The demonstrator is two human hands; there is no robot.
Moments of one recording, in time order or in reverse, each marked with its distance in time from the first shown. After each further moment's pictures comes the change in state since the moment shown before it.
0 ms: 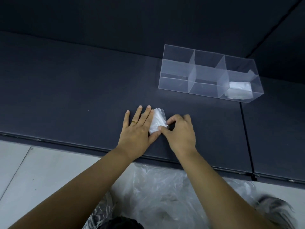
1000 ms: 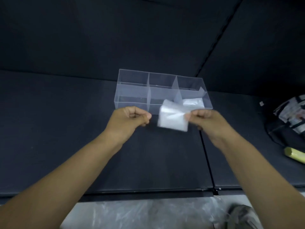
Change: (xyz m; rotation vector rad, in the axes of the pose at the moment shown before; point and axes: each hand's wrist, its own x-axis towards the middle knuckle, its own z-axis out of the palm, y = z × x) left_hand 0.084 0.084 -0.092 -1.320 0.005 -0.151; right_hand 0.070 0.071 -0.180 0.575 -0.061 0.126
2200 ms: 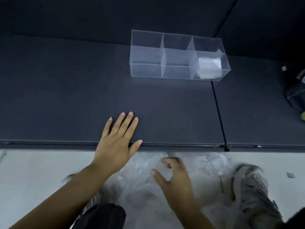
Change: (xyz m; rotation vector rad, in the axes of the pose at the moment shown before) left_hand -0.124 -0.120 -0.050 1.390 -0.113 0.298; right_hand -0.201 0.138 0.144 -0.441 0.039 0.063
